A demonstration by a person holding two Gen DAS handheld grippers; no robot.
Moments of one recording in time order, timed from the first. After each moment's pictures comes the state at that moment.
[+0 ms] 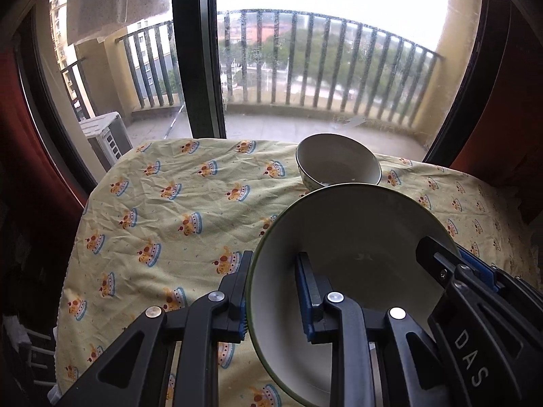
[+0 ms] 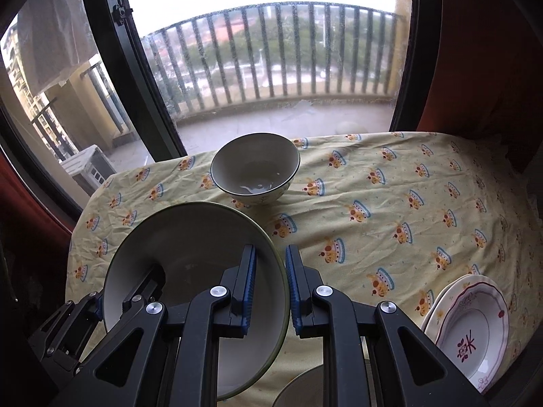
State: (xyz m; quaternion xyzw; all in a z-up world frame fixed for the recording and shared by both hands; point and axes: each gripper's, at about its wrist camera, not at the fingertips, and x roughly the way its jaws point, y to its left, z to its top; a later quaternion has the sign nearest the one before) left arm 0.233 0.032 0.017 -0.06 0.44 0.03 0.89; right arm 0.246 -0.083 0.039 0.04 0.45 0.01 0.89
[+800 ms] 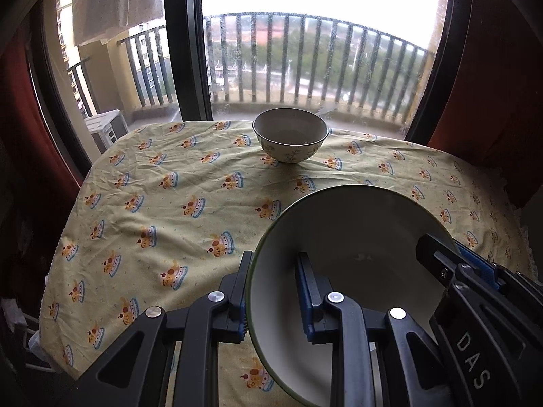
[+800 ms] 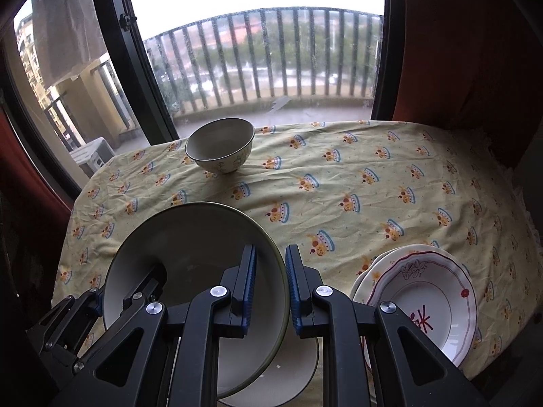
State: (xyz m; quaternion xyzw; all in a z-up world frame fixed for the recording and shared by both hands) left arm 0.155 -0.040 0.011 -0.05 0.44 0.04 0.90; right arm 0.167 -0.162 0.041 0.03 0.44 0.03 0.90
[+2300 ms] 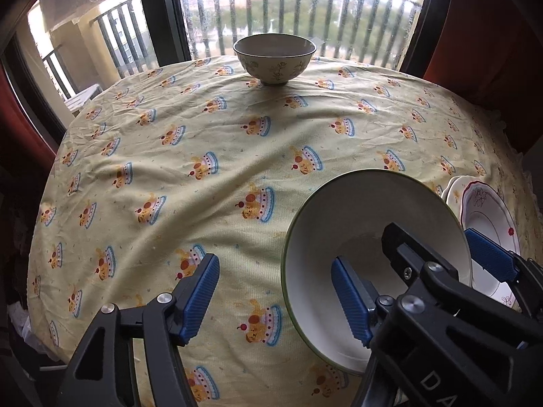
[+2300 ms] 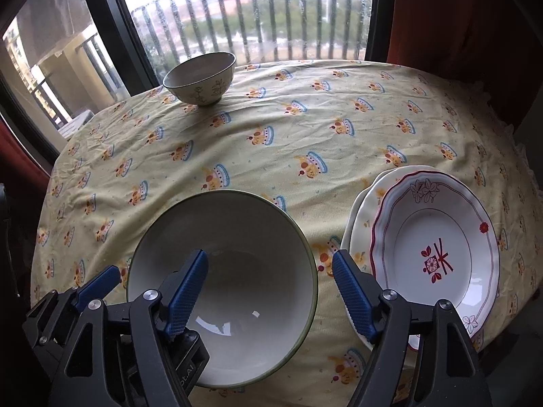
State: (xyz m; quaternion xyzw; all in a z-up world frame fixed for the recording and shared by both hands) left arm 0.134 -0.043 -0.047 -0.03 0.52 -0.01 0.85; right arm 0.139 -0.167 -0.026 0.03 0.51 0.01 0.86
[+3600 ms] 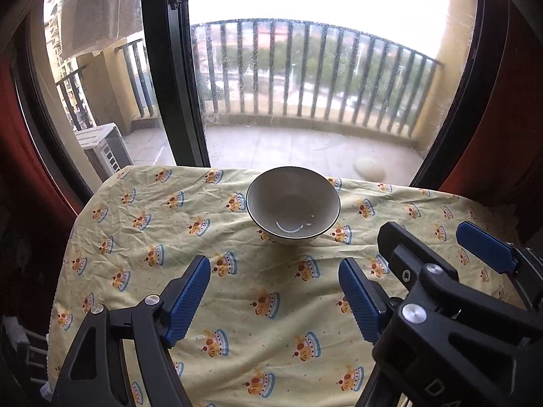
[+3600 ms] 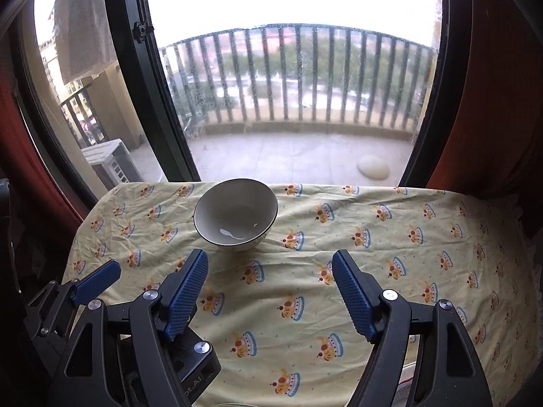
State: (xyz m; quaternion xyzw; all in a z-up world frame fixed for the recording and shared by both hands) left arm 0.286 -0.025 0.041 -0.06 0.43 0.05 0.90; right arm 0.300 -0.143 0.074 -0.01 0.41 0.10 0.91
